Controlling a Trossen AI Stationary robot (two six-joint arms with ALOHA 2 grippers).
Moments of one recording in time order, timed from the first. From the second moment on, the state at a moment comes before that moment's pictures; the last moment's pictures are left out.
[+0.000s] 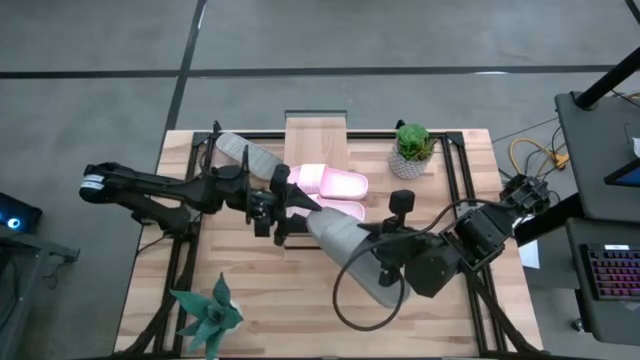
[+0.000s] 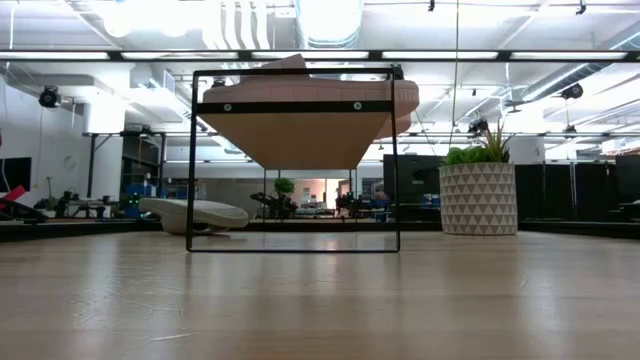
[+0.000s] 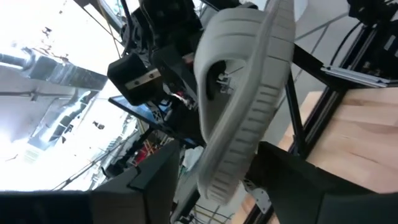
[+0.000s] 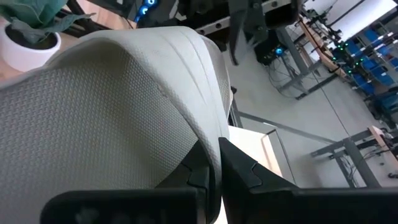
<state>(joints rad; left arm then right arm) -0.09 1.23 0.97 0.41 0.19 1.01 0.60 1.67 2.00 -1.13 0.90 0.03</state>
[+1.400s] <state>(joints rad) -0.12 1.13 0.94 0.33 -0.34 1.13 0.52 1.65 2.20 -1.12 1.08 -0.30</state>
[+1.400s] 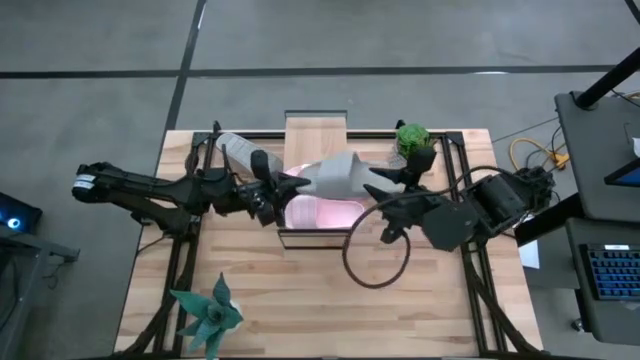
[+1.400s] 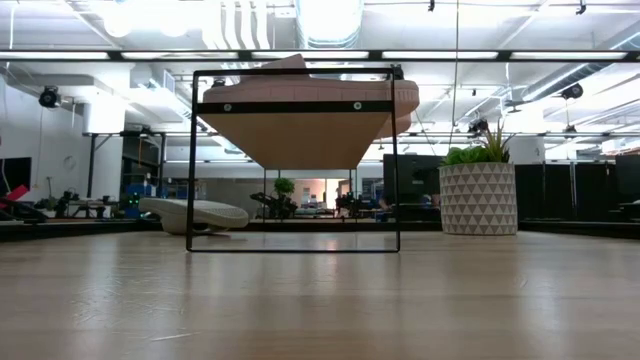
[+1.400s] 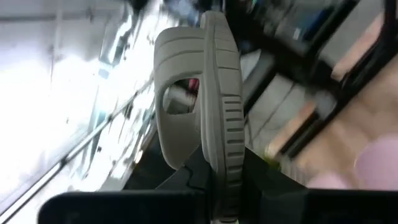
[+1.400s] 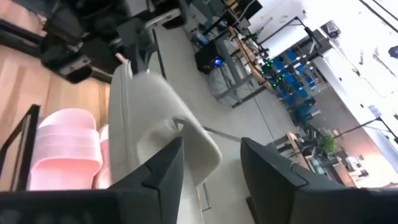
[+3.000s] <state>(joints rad) -0.13 1.16 0.97 0.34 -0.47 1.13 0.34 1.74 2.20 -1.52 0.99 -0.36</state>
